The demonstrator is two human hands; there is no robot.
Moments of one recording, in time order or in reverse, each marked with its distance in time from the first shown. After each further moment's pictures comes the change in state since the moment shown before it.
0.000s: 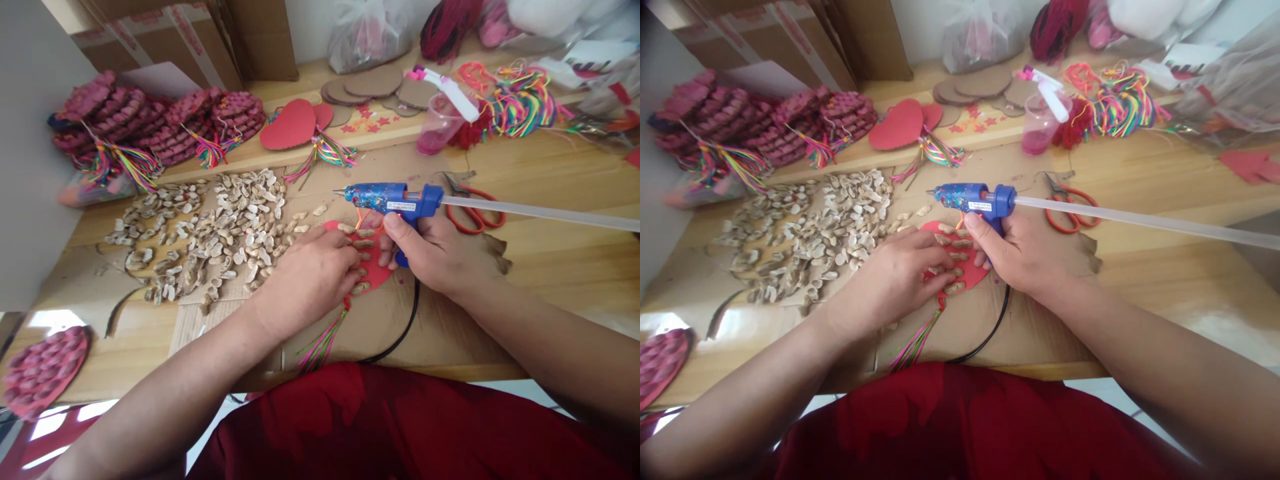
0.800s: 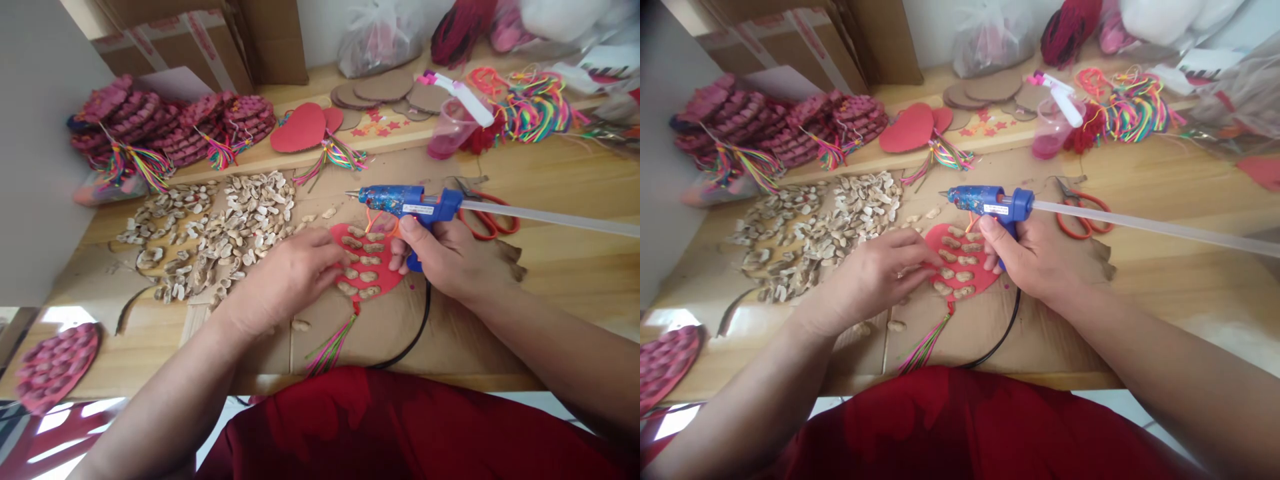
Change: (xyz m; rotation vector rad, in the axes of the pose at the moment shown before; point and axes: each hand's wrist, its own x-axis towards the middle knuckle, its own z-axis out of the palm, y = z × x) left_hand -0.023 -0.032 -0.015 -0.109 0.066 0.082; right_hand -0.002 0.001 -0.002 0.005 -0.006 0.005
